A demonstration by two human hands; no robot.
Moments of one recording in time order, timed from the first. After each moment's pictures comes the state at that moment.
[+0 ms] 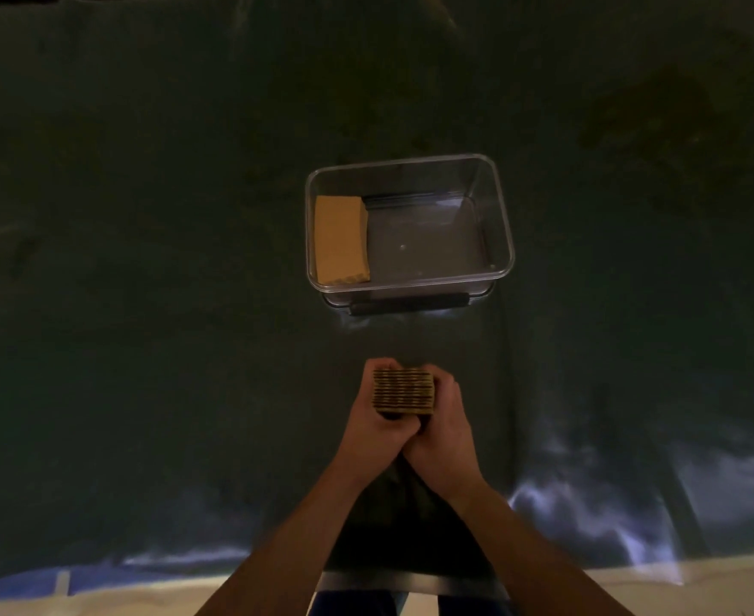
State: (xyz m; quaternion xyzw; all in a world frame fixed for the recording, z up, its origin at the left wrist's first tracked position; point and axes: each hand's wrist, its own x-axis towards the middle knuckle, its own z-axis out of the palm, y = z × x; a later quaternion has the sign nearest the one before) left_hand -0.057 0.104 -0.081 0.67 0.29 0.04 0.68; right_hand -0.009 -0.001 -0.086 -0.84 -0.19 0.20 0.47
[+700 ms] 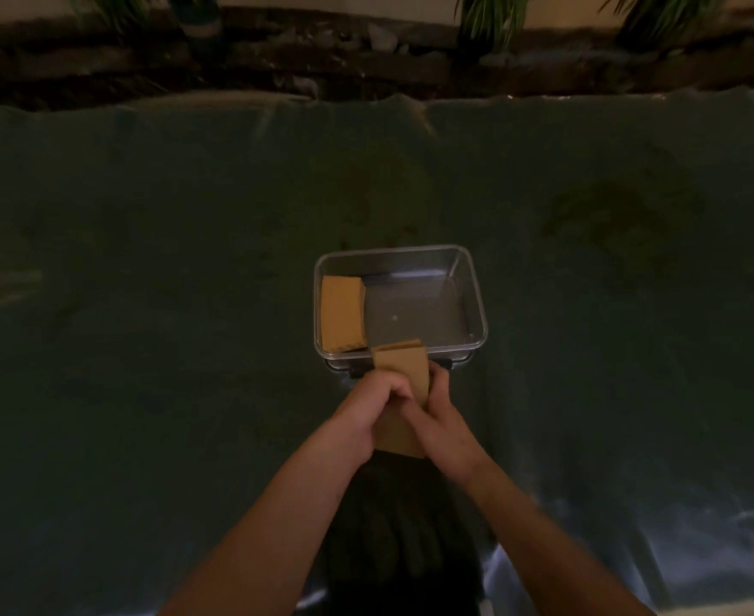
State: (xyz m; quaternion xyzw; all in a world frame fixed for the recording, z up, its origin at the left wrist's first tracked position) left_hand 0.015 0.146 0.025 0.51 0.45 -0.17 0.72; right_hand 0.057 0.025 -0.004 -0.75 -0.14 0.39 0.52
